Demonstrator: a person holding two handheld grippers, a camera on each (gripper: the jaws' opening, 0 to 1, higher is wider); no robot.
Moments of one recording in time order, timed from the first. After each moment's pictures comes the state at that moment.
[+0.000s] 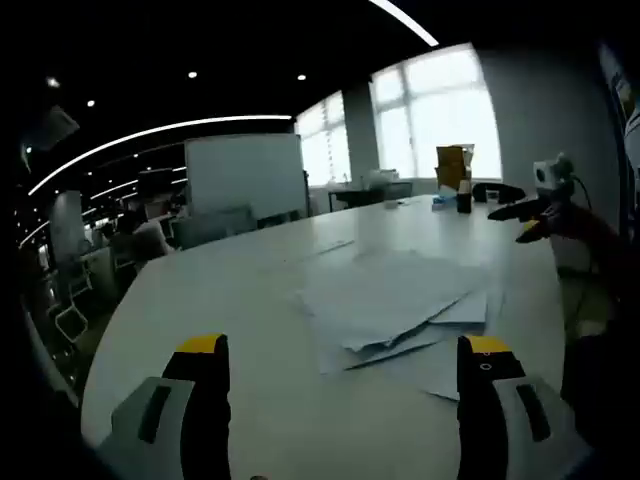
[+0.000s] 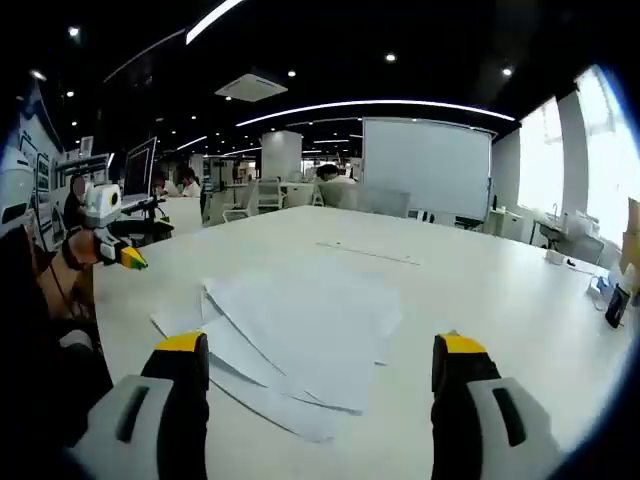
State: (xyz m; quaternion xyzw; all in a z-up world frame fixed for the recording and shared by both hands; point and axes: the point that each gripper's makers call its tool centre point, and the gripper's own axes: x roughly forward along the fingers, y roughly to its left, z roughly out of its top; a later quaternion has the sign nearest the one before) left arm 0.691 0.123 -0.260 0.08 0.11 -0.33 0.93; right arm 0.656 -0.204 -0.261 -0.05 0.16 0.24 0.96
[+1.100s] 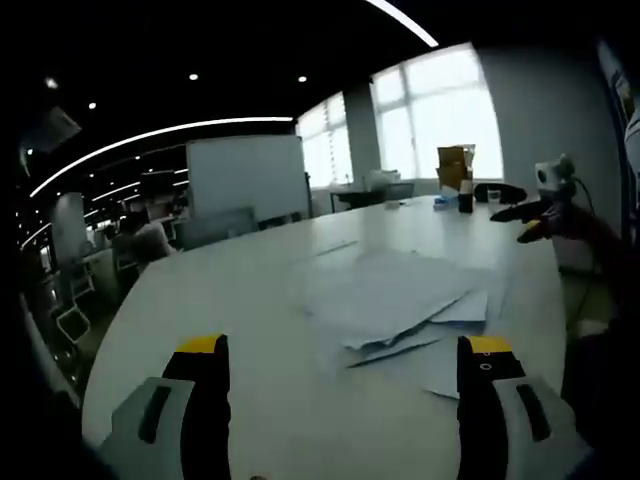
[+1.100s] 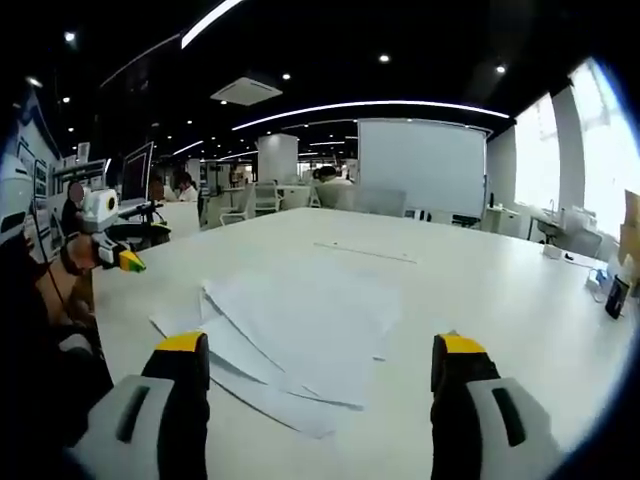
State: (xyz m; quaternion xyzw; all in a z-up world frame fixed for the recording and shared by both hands) left arm 0.688 0.124 -0.260 0.09 0.10 -0.33 0.94; right arm 0.652 -0.208 -0.264 -0.04 0.15 0.24 0.96
